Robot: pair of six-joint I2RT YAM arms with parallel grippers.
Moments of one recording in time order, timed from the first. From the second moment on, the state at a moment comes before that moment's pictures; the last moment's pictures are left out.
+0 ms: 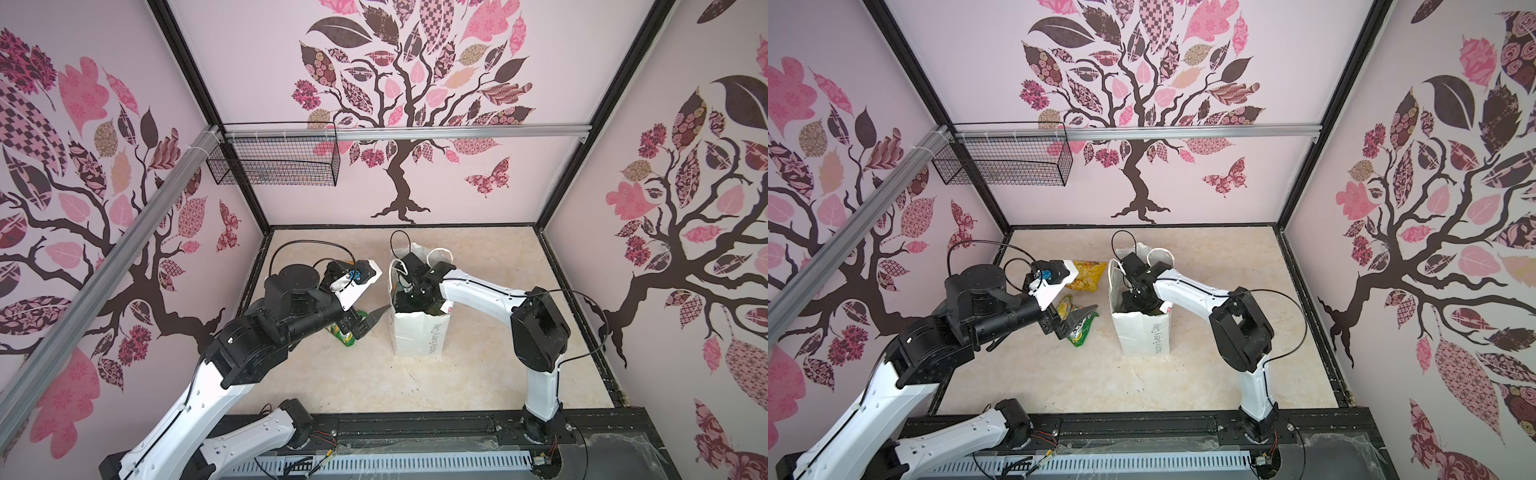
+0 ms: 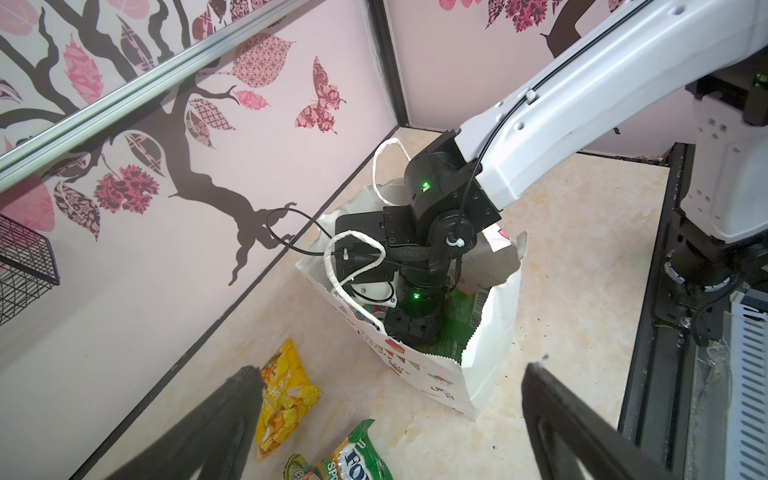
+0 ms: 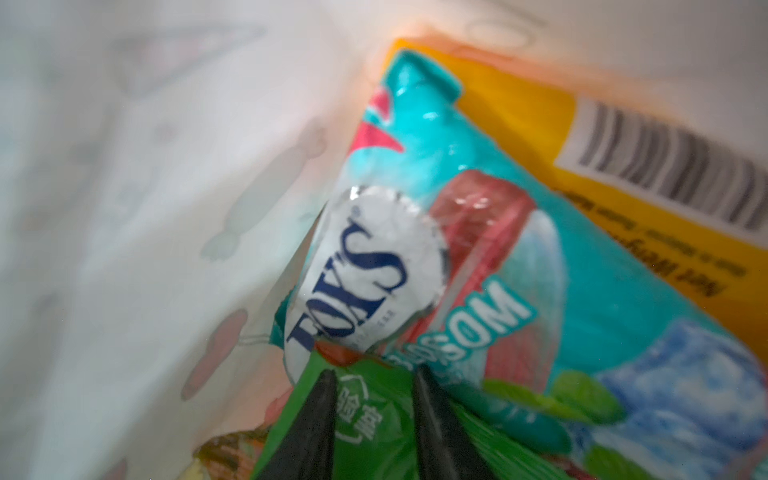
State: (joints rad) left arm -0.77 0.92 1.37 -0.82 0.05 0.32; right arm 0.76 1.96 1.54 -0.78 -0.07 0.40
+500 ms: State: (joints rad) left arm -0.77 0.92 1.37 -0.82 0.02 0.31; right arm 0.76 1.95 1.54 -0.78 -0.07 0.41
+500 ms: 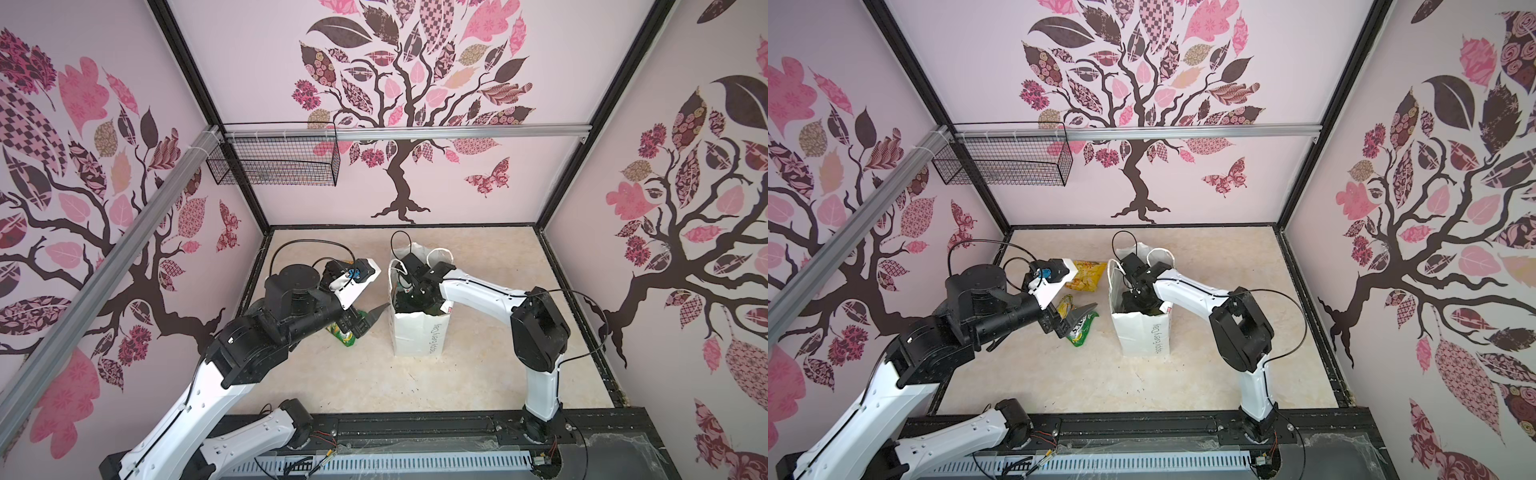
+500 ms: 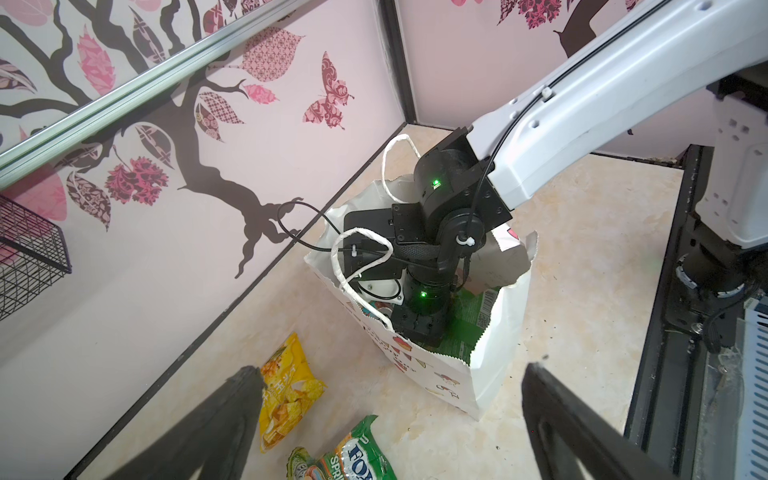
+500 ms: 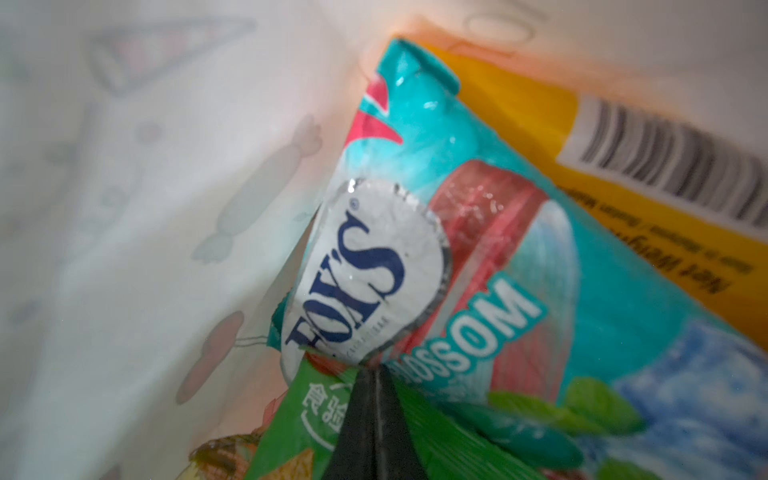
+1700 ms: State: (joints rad) left arm -0.77 0.91 1.35 -0.80 0.00 0.31; right arm 0.76 1.58 1.61 -0.77 0.08 0.50
